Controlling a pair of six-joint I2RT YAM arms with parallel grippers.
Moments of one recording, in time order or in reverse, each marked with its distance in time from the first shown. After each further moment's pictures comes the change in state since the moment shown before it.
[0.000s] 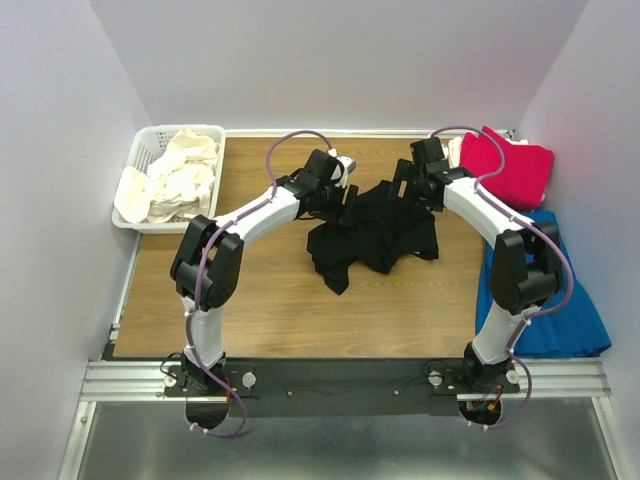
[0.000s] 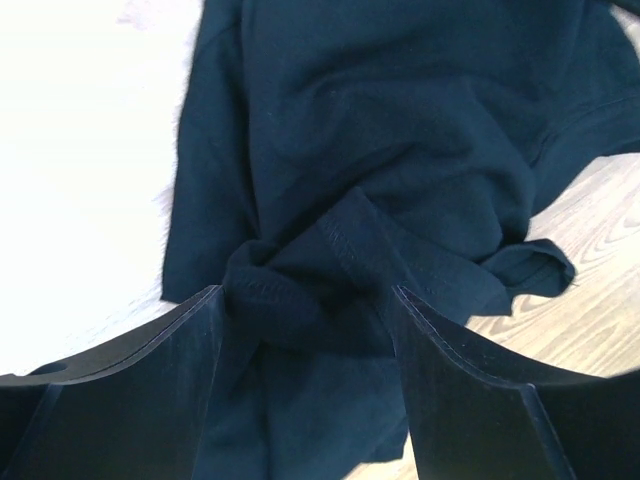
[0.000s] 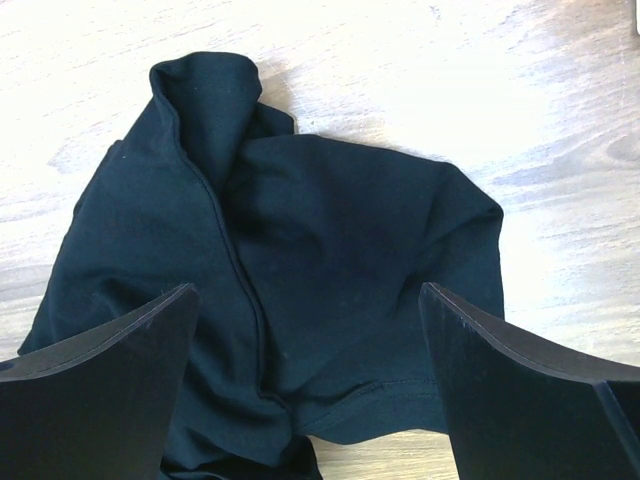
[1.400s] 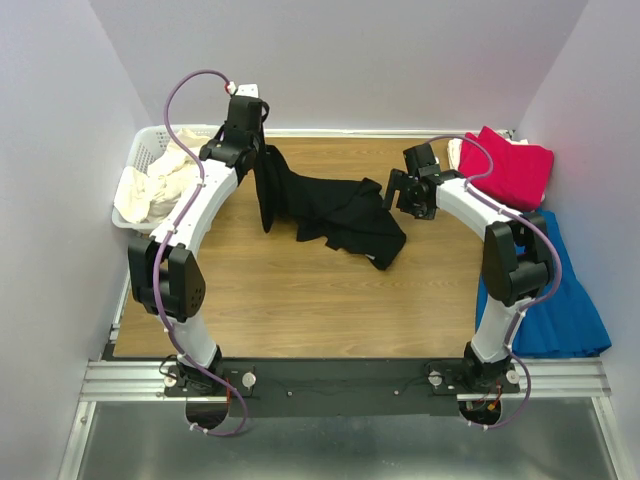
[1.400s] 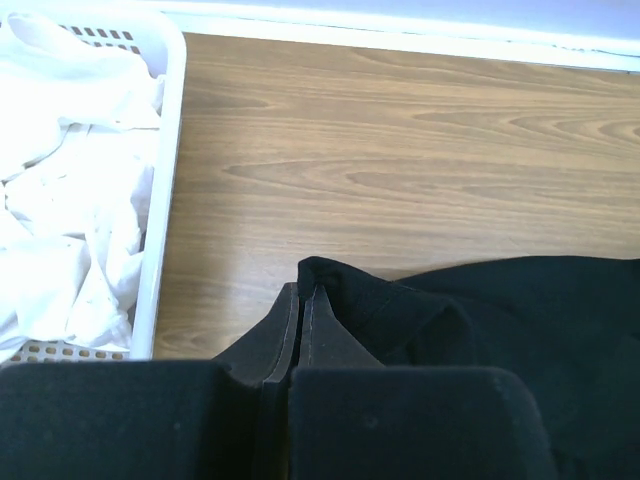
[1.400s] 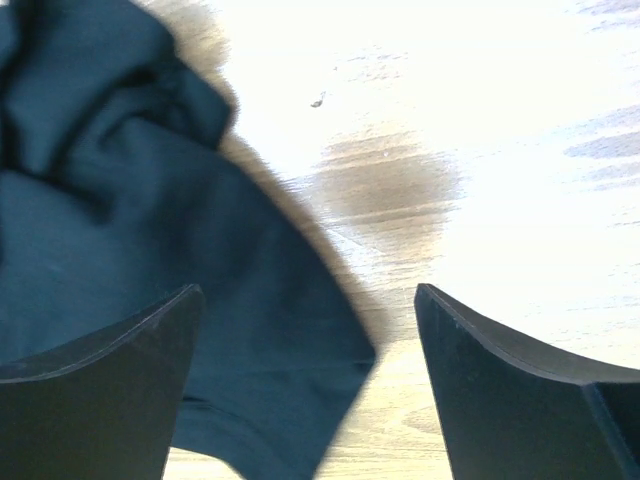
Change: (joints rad) left arm 0.310 -0.175 0.176 -0.079 -0.520 0.007; right arm 0.009 0.074 -0.003 -0.013 -0.079 0.018
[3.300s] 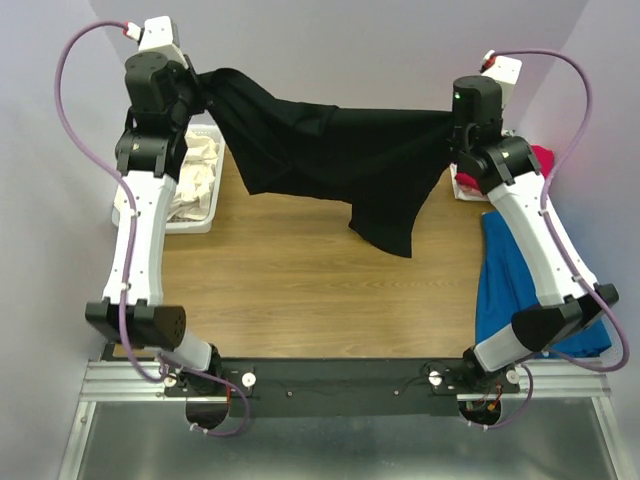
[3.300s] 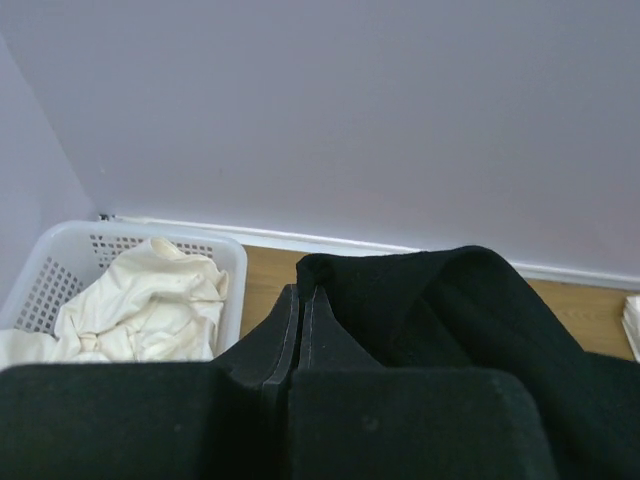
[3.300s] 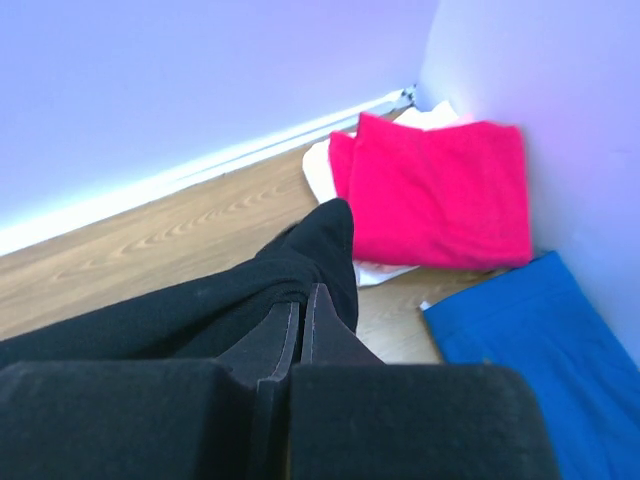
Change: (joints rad) left arm 0.221 -0.196 0.259 0.008 0.222 0.019; right arm 0.077 -0.315 0.475 -0.187 0.651 -0.223
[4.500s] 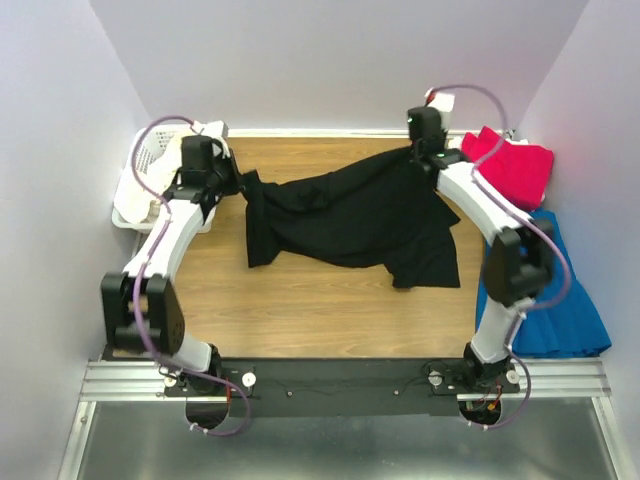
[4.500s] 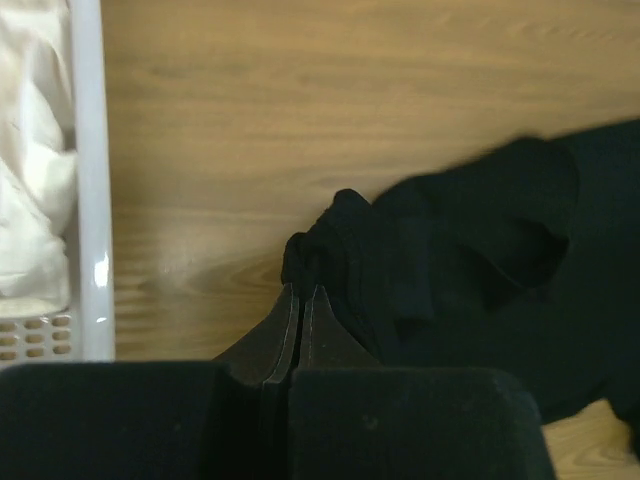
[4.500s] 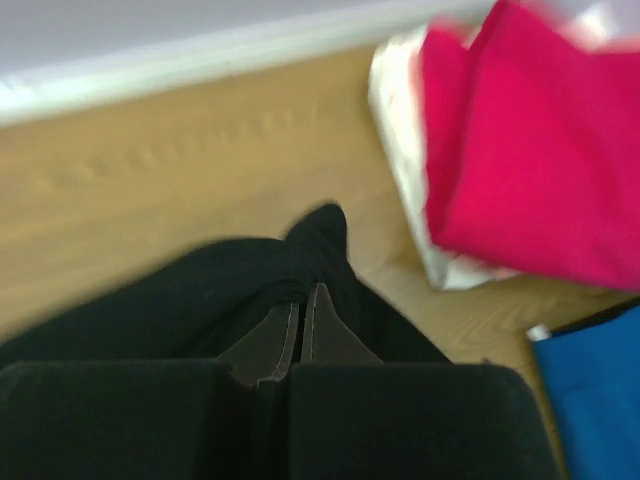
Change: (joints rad) left arm 0.000 -0.106 -0.745 0.242 0.267 -0.042; right arm -0.049 0.244 -0.250 0.409 -0.127 -0.061
